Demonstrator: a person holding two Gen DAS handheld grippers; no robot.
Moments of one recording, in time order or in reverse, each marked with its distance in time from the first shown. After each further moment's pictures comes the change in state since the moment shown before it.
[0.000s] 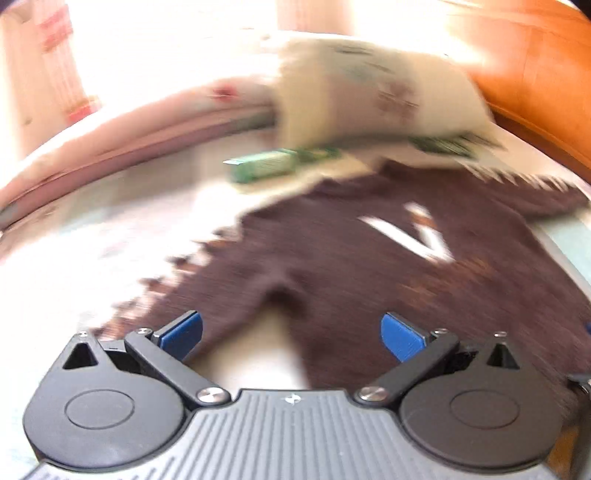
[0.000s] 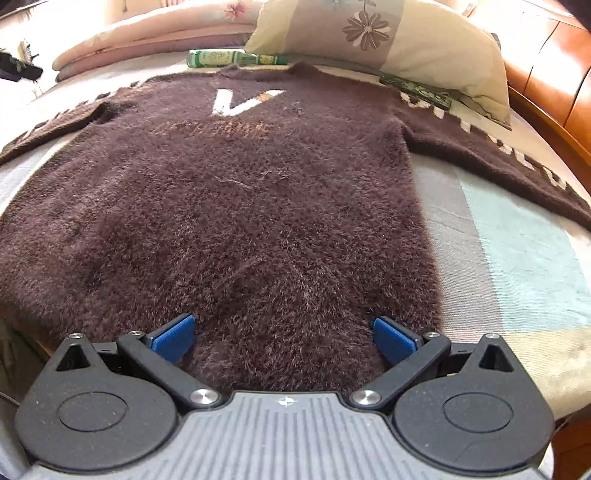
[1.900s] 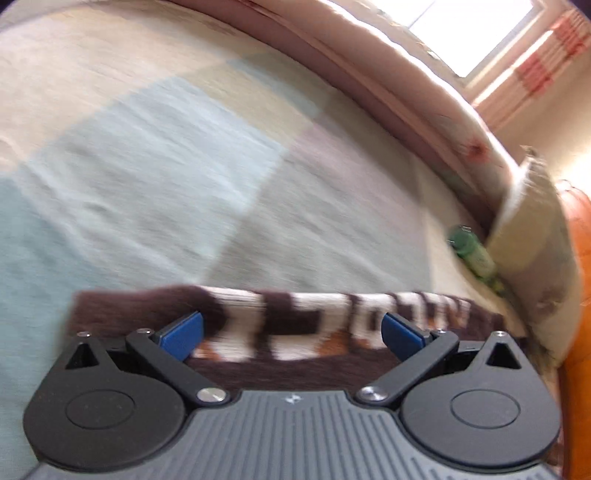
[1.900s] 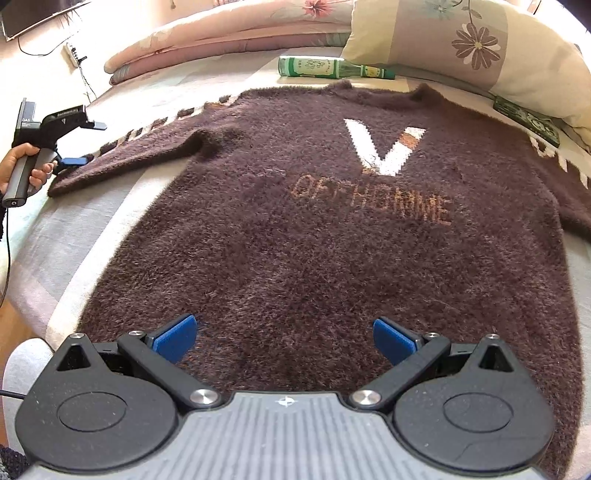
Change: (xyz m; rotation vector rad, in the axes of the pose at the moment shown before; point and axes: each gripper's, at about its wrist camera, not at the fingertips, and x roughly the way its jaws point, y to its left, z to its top) left arm 0.128 0.278 -0.091 -0.822 0.047 -0.060; right arm 0.026 0.108 0.092 -0.027 0.045 0.223
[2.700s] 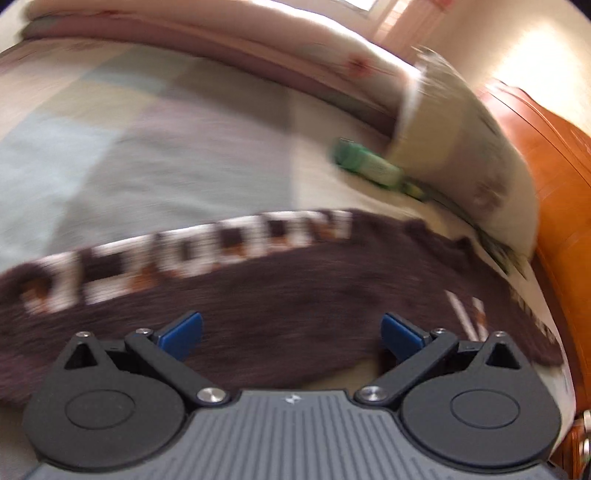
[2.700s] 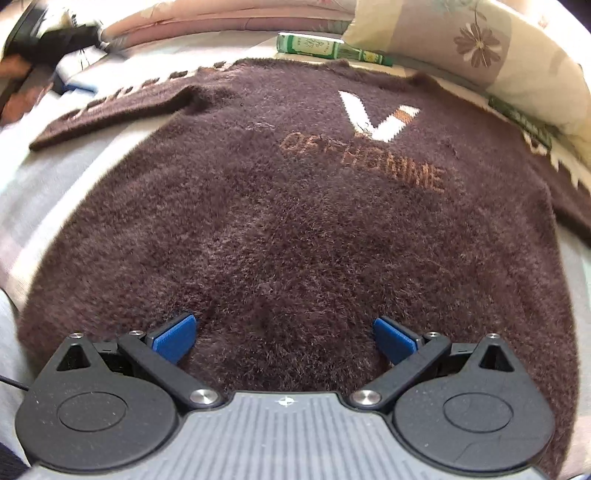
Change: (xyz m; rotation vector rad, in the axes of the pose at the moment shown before) left arm -0.012 -0.144 -0.051 0.333 0.128 -0.171; right arm 0.019 0.001 -0.030 -0.078 0.032 -0.091
